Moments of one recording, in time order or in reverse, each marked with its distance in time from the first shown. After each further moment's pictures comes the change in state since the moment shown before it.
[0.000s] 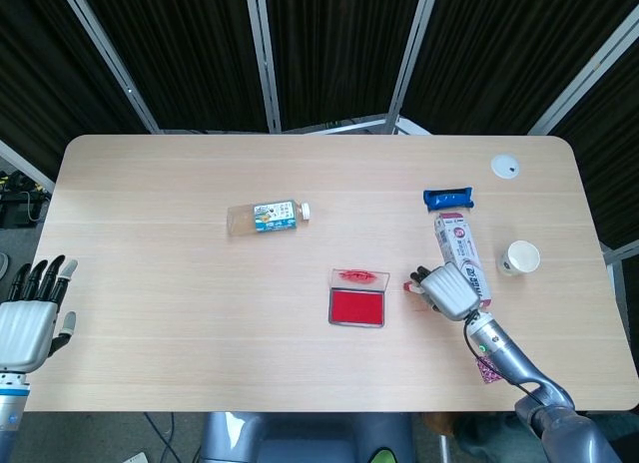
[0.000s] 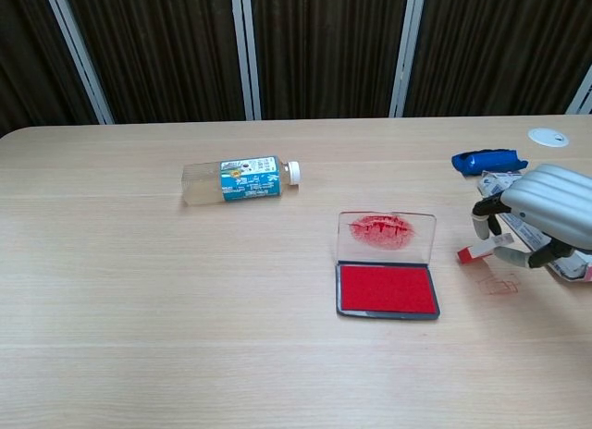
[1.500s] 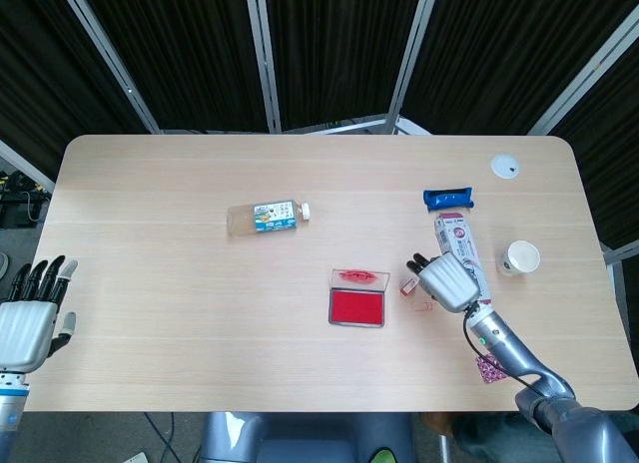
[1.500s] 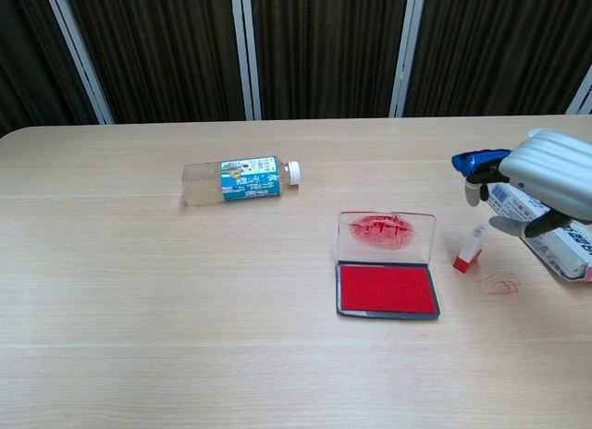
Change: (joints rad) left arm 0.000 0.007 0.002 -0.003 0.004 -0.001 -0.014; right arm 0.037 0.078 0.026 -0.119 0.002 0.063 -0.097
